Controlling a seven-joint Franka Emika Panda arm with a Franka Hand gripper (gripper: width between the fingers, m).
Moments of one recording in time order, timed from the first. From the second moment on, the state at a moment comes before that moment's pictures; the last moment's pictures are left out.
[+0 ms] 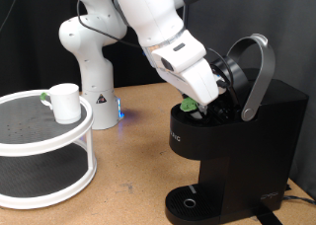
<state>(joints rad) 0.61 -0.10 -0.52 -2.29 0.54 2.25 -1.09</state>
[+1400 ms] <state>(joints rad) 0.61 -0.05 -0.51 -2.28 0.58 2.29 -1.11</state>
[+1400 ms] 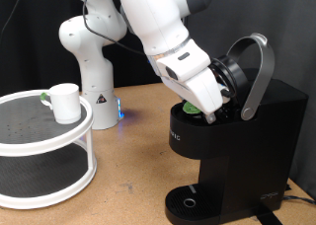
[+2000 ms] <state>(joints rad) 0.61 -0.08 -0.51 -2.28 0.69 2.25 -1.20</state>
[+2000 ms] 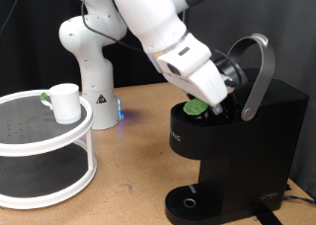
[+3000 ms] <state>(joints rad) 0.59 -0.17 -0.51 -2.27 0.55 2.10 -1.09</state>
